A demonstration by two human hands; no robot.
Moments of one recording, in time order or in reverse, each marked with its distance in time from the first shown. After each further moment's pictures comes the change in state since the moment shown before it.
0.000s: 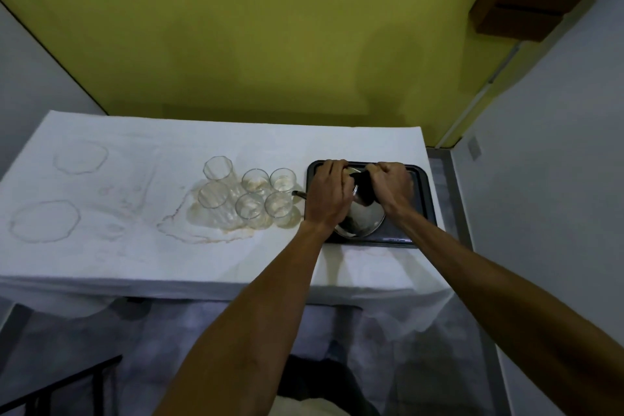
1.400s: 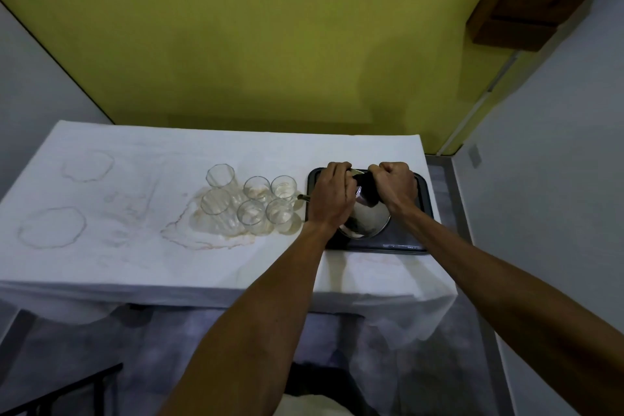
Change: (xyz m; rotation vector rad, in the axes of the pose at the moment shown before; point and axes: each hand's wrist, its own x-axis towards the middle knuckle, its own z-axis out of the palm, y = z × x) left_hand 0.006 0.013 0.000 0.002 -0.012 0.007; right_hand 0.009 -0.006 -0.013 -0.044 0.014 -0.071
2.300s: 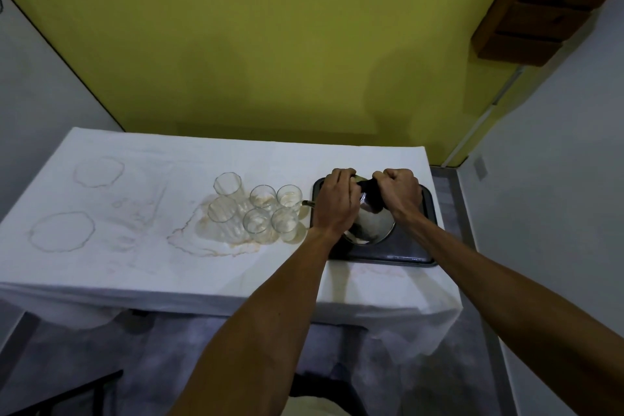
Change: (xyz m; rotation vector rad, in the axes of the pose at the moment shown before) left_hand 0.007 0.001 -0.002 0.008 0.023 -0.015; right_hand 0.002 -0.011 -0.004 -0.009 0.005 -0.027
